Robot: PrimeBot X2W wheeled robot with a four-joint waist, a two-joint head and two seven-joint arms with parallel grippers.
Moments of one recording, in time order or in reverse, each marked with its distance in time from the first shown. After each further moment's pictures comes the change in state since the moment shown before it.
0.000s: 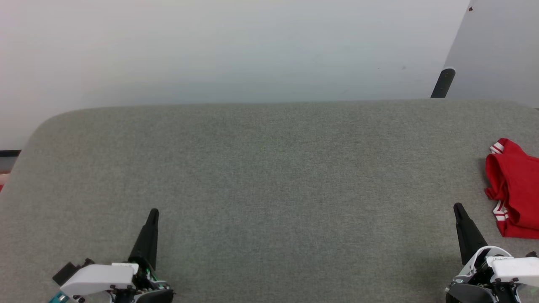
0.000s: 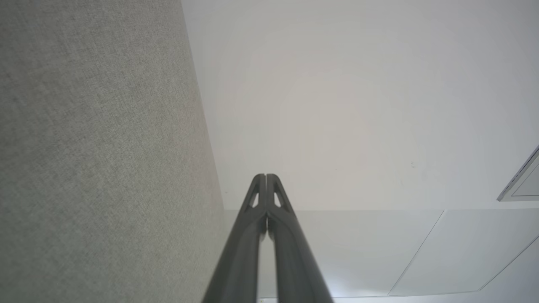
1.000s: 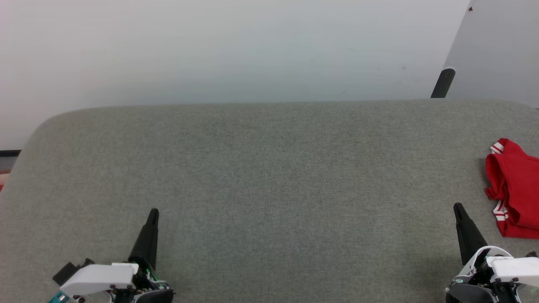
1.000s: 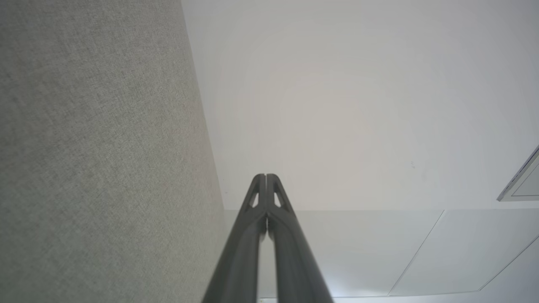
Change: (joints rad) left arm 0.000 0.000 0.000 0.000 0.000 0.000 0.000; right arm 0.000 0.000 0.000 0.000 0.000 0.000 0.000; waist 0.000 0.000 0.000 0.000
